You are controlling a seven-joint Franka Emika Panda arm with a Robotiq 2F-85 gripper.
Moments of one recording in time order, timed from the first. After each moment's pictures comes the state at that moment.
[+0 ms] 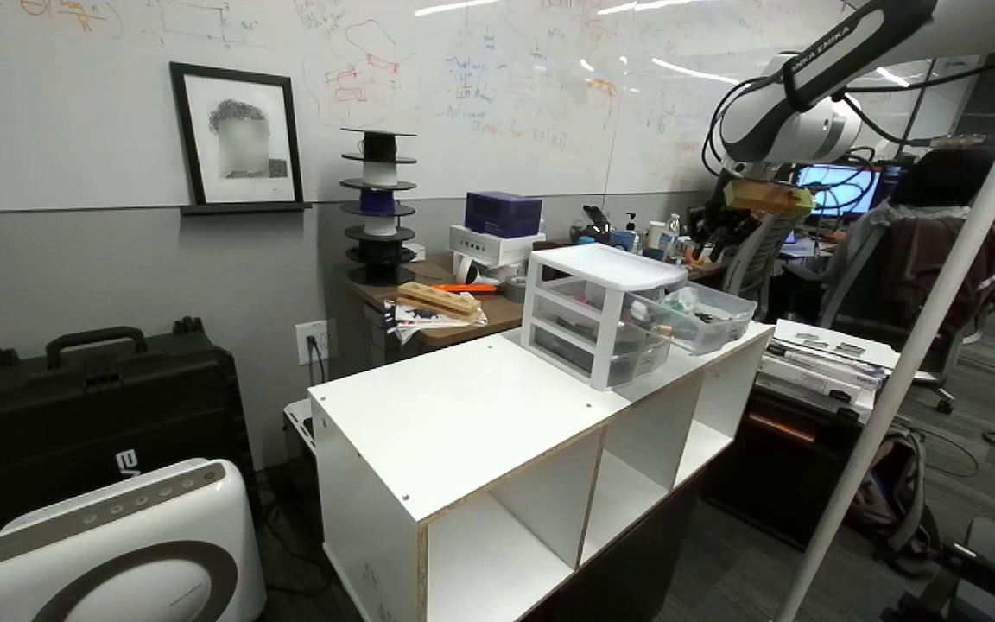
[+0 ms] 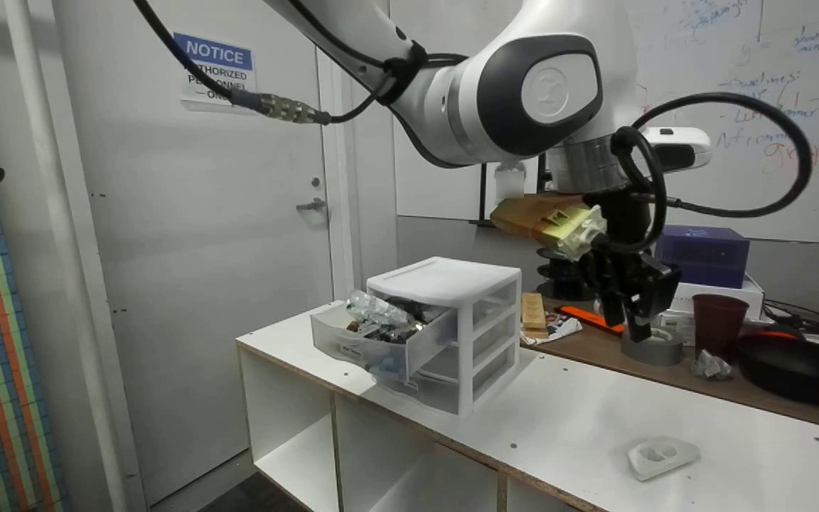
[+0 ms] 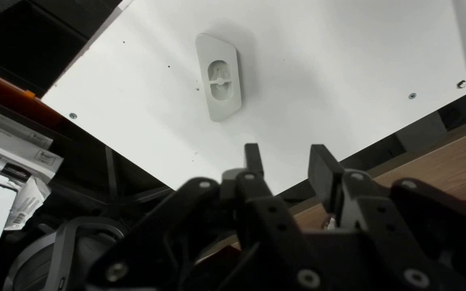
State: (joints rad) arm -0.28 0.55 -0.20 -1.62 0.08 2.49 0.15
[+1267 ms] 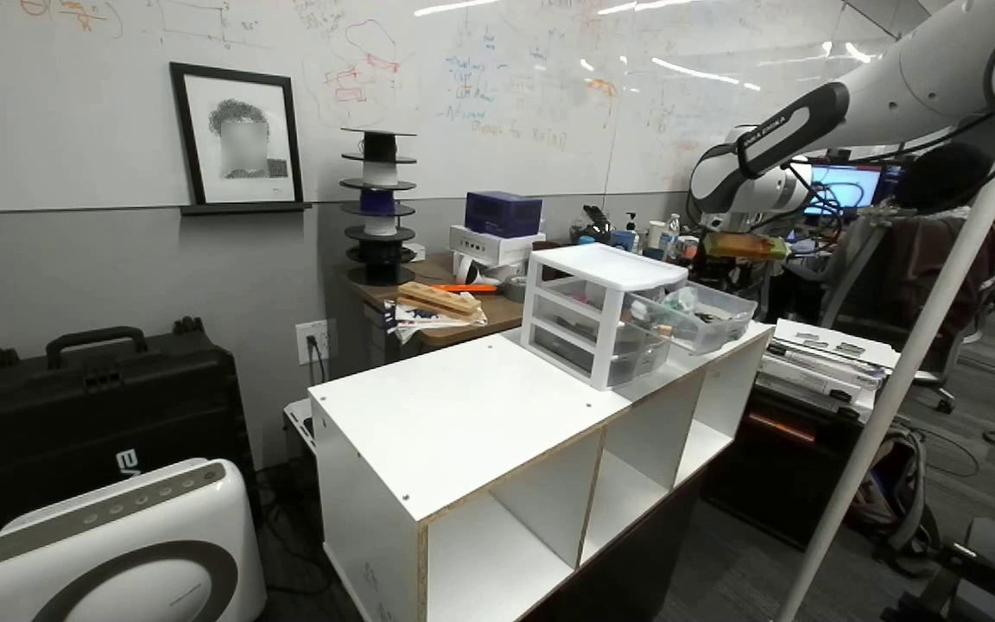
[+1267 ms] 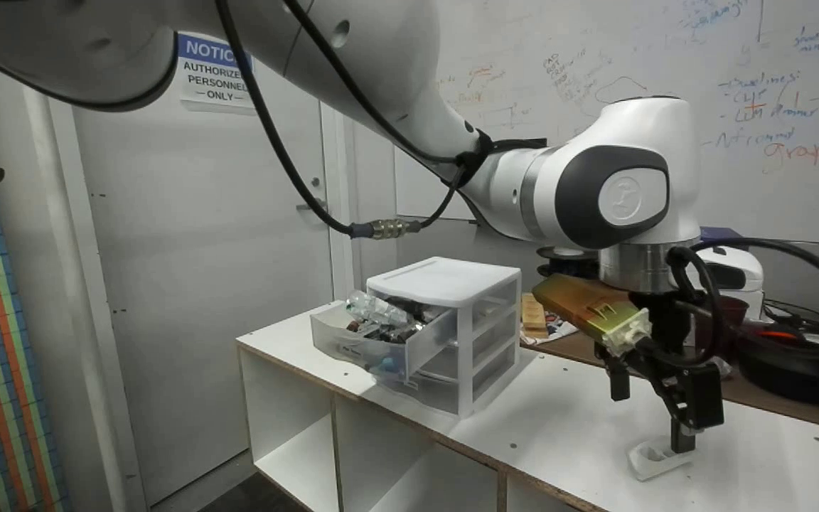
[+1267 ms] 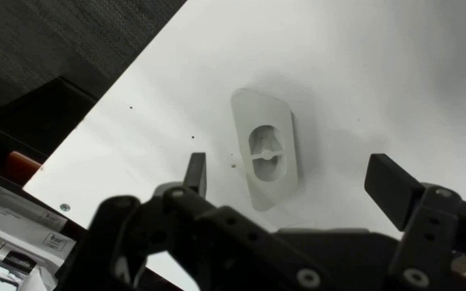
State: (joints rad) arm -0.33 0.89 -0.21 -1.26 0.12 2.24 0.18
